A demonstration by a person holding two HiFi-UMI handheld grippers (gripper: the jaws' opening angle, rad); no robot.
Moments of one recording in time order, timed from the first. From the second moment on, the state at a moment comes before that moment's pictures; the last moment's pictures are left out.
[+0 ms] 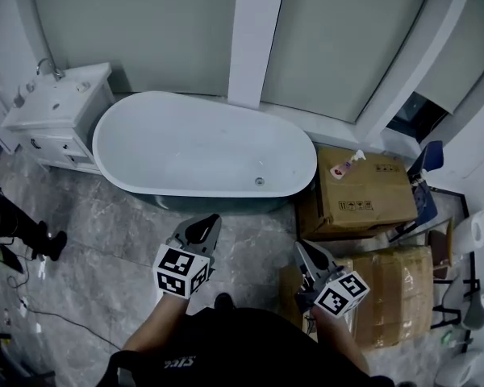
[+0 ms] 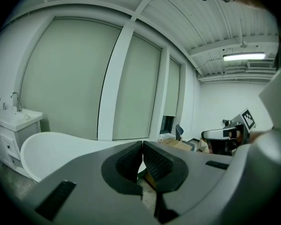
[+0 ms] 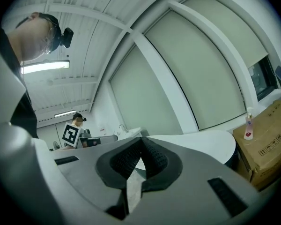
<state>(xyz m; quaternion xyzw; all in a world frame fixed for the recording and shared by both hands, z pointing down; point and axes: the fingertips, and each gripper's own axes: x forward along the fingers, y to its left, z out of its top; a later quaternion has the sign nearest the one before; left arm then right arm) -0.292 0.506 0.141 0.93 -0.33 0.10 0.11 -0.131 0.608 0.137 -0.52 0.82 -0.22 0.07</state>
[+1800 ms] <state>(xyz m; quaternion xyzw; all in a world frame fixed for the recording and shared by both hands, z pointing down) -0.136 0.066 0.180 0.91 -0.34 0.17 0.12 0.010 0.121 0.221 -0.49 0.81 -0.32 -0.01</state>
